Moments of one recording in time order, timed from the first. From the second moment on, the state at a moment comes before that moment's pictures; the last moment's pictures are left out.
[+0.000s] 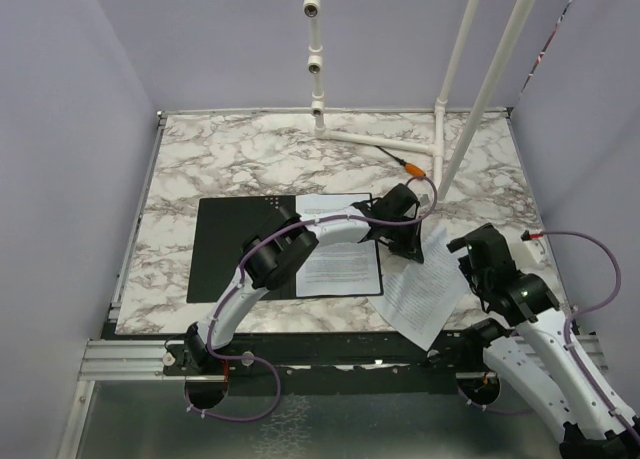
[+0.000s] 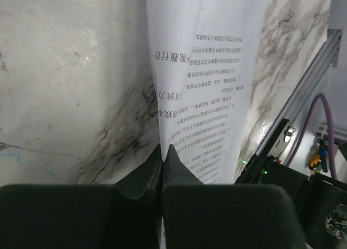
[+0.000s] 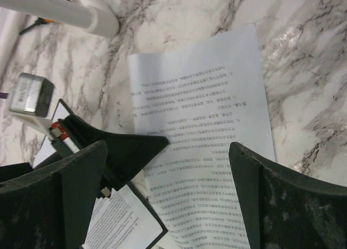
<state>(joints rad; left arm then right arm) -0.96 2.32 1.71 -0.19 0.46 -0.72 0.39 0.60 0.59 -0.89 0.55 1.29</state>
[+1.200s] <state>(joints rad) -0.86 1.92 1.42 0.29 0.57 -0.98 0.39 0.50 0.97 -0.78 0.32 0.72</state>
